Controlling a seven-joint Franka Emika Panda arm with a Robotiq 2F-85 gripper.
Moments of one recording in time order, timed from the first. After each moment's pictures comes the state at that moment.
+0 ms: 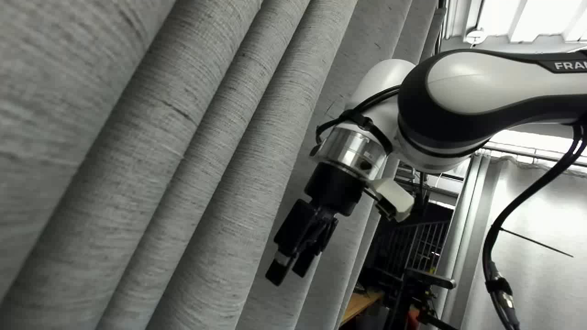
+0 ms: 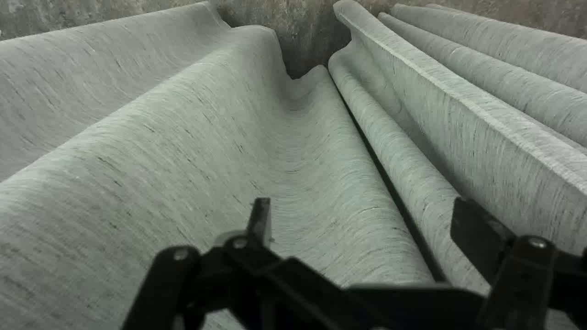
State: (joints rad) arm 0.13 -0.42 0.21 -2.32 0.03 2.04 0.04
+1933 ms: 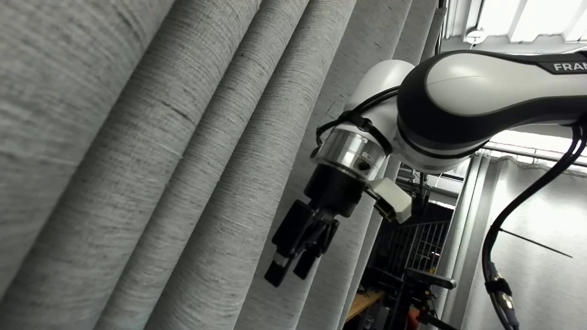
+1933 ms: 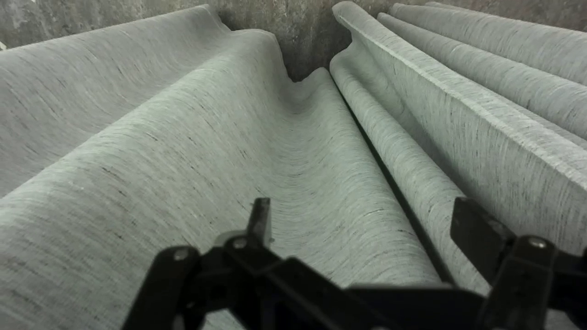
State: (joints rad) arm 0.13 -0.42 0.21 -2.32 0.02 2.04 0.09
